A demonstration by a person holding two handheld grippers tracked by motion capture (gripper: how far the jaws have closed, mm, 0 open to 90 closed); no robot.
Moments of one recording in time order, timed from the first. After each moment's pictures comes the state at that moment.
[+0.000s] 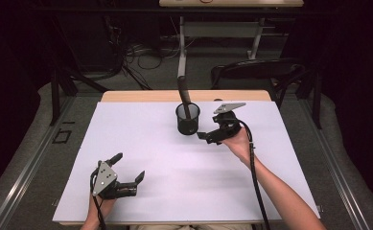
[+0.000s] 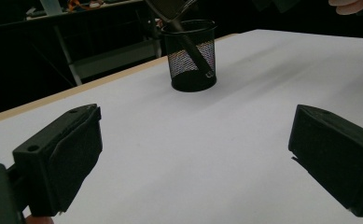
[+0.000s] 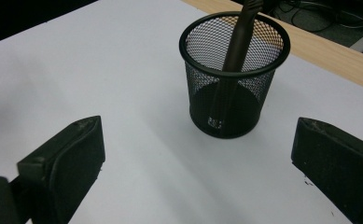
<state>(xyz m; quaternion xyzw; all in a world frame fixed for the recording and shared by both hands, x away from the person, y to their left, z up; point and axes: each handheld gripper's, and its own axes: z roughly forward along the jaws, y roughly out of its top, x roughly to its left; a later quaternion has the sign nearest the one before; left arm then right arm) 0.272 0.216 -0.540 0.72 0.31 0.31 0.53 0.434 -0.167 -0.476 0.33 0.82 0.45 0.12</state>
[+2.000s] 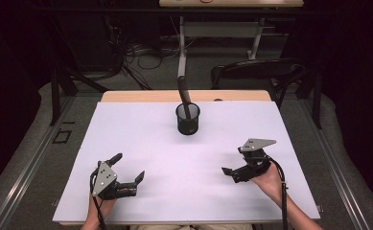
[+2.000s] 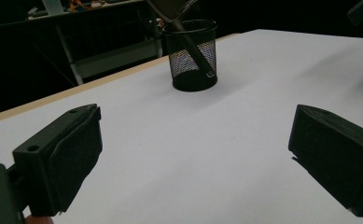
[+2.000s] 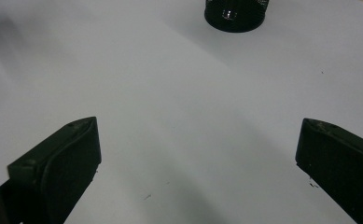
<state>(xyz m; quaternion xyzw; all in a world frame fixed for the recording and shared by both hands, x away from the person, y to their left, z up) 0.271 0.216 -0.539 0.72 0.32 0.31 0.53 0.328 -0.233 -0.503 0.34 0.83 0.41 0.14</state>
